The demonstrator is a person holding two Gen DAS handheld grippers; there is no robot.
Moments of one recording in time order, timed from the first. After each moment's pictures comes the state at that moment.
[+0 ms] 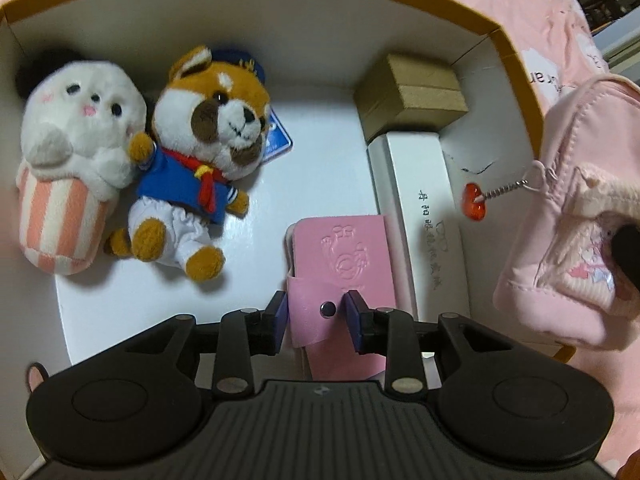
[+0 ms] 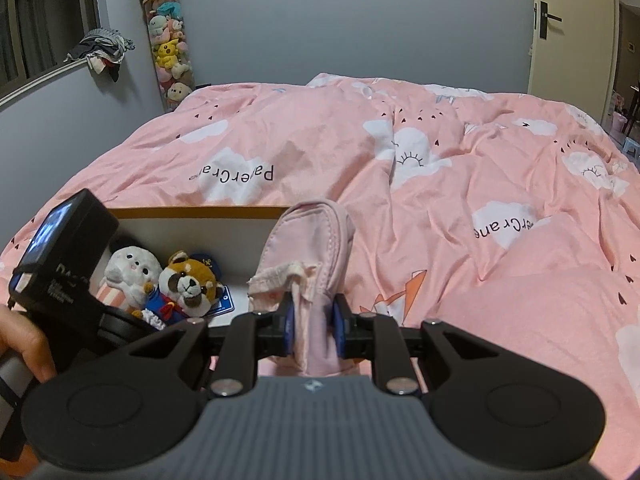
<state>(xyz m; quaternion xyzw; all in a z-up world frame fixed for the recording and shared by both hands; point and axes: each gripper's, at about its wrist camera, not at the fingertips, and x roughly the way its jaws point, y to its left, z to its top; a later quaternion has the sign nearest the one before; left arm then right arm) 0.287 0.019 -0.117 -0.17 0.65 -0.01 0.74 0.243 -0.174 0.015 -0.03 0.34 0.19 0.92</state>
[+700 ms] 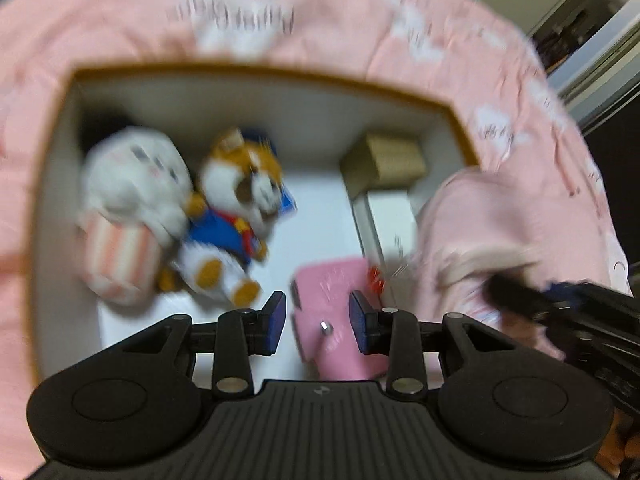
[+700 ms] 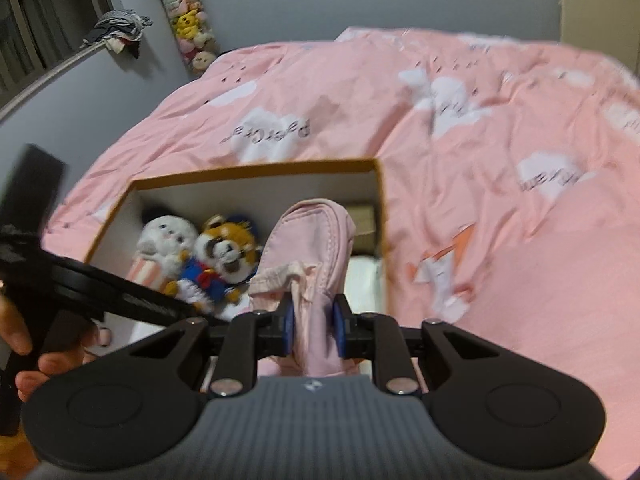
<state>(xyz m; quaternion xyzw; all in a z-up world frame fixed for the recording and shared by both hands) 0.234 0.066 -0.054 -0.16 0.53 -0.04 0.83 0.260 -0.164 -0.001 0.02 0.43 0.26 0.87</state>
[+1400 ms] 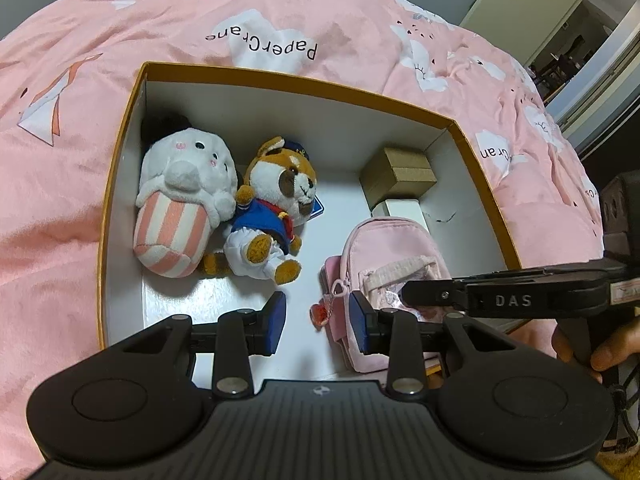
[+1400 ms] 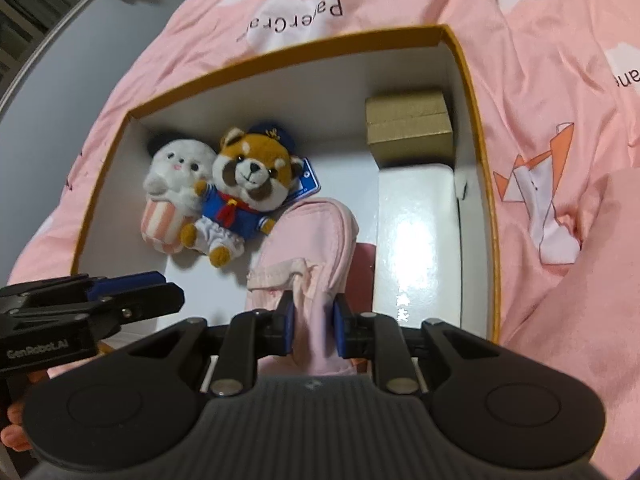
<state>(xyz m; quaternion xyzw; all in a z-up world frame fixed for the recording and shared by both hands) 0.213 0.059 -0.065 -0.17 0.50 -0.02 0.85 0.308 -0.124 -0.057 0.03 0.57 0.29 0.77</state>
